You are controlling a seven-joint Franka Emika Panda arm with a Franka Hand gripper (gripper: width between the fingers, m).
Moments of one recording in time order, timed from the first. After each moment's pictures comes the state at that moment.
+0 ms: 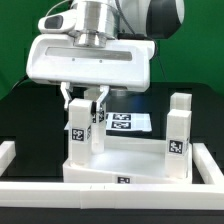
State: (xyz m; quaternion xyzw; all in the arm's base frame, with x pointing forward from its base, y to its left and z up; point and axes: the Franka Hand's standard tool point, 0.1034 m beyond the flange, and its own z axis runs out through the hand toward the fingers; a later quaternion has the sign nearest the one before) arm 0.587 -0.062 0.115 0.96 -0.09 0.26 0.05
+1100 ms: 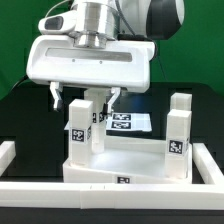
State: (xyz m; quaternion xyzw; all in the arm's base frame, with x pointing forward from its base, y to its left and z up) arm 0.587 -0.063 0.115 0.96 -0.09 0.26 0.05
